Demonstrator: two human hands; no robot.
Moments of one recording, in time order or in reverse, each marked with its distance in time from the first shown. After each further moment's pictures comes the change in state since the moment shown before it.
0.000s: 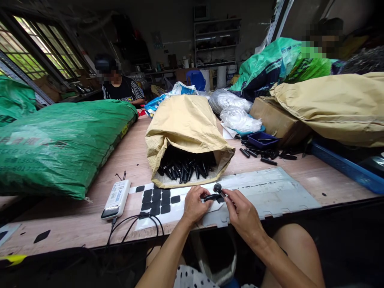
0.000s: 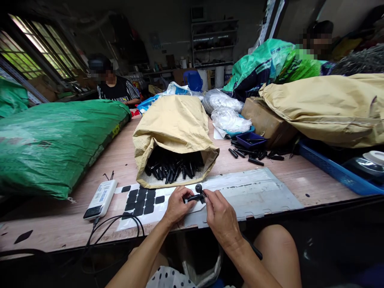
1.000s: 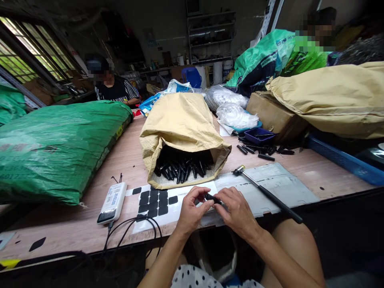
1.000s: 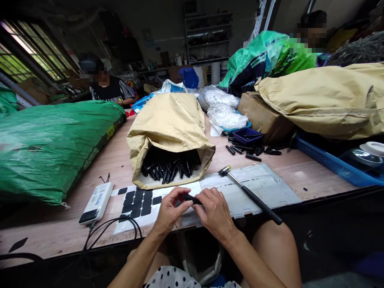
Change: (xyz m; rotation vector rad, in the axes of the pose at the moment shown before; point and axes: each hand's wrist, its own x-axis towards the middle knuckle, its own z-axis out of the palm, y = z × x) left_hand -0.018 0.037 -0.017 -0.566 -0.011 -0.056; right_hand 0.010 -0.010 -0.002 -0.114 -0.174 -0.175
